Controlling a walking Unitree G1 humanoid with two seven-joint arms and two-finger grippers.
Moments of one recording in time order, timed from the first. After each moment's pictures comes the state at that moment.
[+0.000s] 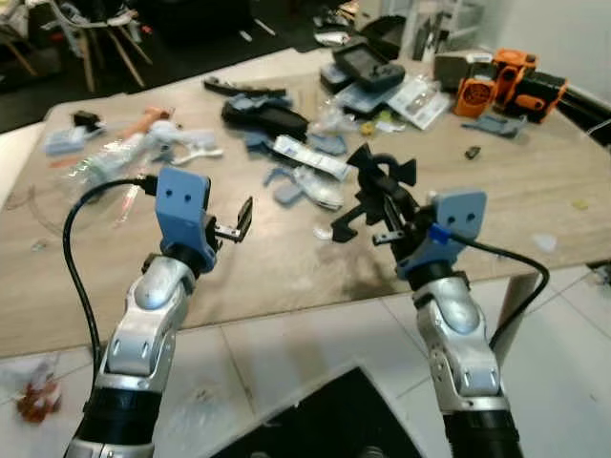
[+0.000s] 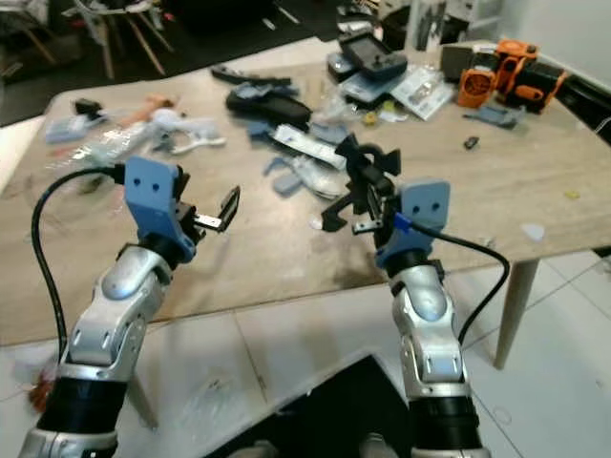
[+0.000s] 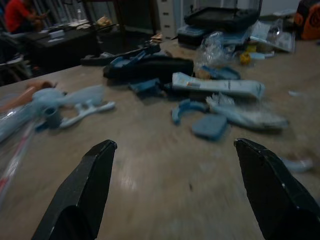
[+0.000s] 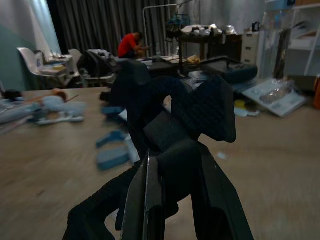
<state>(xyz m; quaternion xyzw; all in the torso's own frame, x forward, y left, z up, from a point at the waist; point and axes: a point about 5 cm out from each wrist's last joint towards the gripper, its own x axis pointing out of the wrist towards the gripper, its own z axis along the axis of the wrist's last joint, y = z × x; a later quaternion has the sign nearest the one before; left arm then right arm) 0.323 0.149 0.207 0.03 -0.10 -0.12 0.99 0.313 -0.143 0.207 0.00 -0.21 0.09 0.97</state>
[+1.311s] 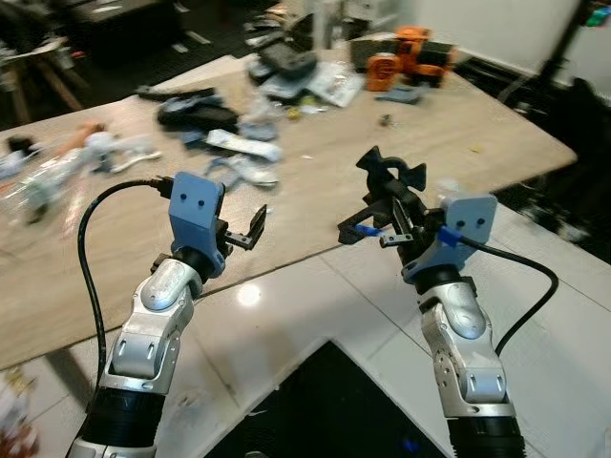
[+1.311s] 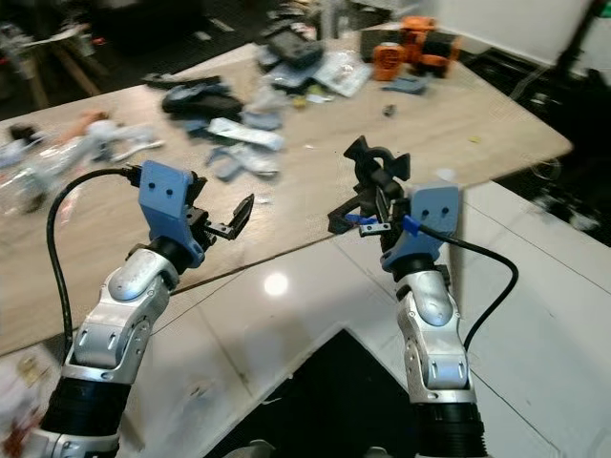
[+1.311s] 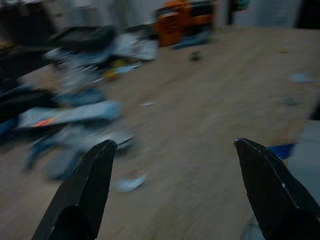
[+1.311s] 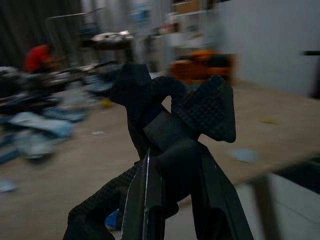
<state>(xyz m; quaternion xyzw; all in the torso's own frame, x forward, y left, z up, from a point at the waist) 0.321 0.139 0.203 0.04 -0.10 -0.17 0.98 0.309 -0.154 0.204 0.01 -0.20 0.06 0.98</state>
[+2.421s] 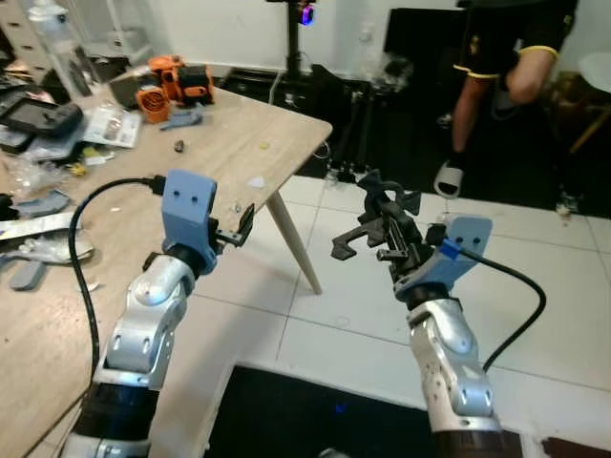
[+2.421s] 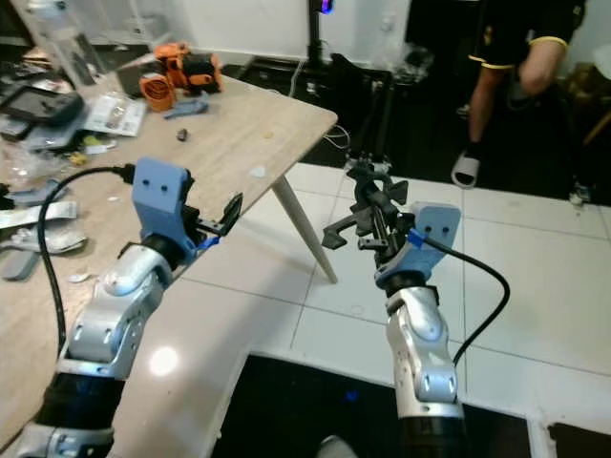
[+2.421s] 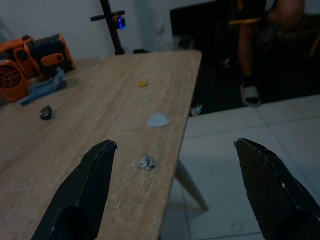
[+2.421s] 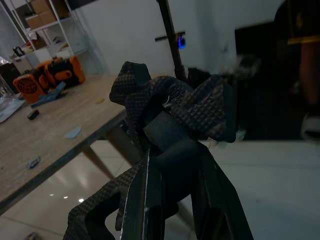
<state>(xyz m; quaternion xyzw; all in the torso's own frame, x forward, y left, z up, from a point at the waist) 0.327 0.150 0.201 0.06 -0.08 -0.13 0.99 0.306 -0.144 0.172 0.10 -0.15 0.05 0.98</state>
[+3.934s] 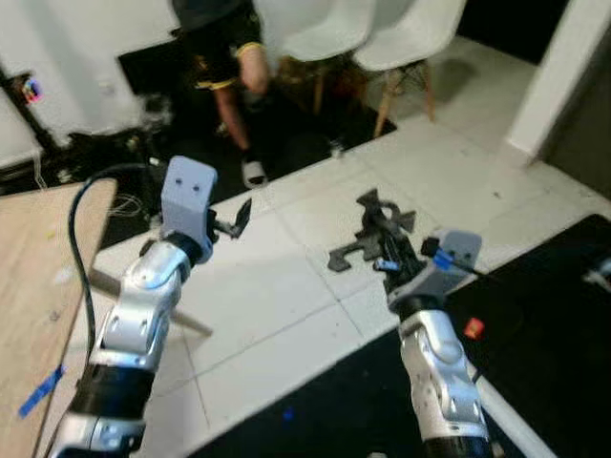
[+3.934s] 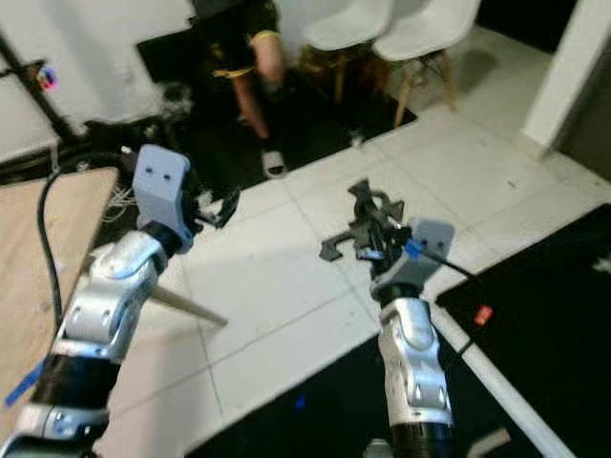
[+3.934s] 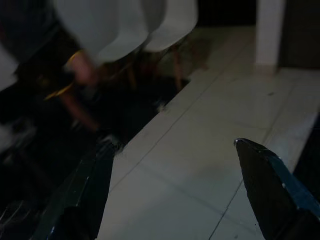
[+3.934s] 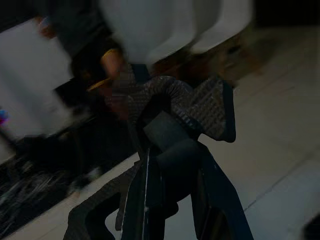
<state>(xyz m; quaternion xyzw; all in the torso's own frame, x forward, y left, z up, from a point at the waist) 0.340 0.152 0.214 0.09 -0.08 -0.15 0.98 0.306 -0.150 0.151 0.13 -0.12 0.01 0.98</state>
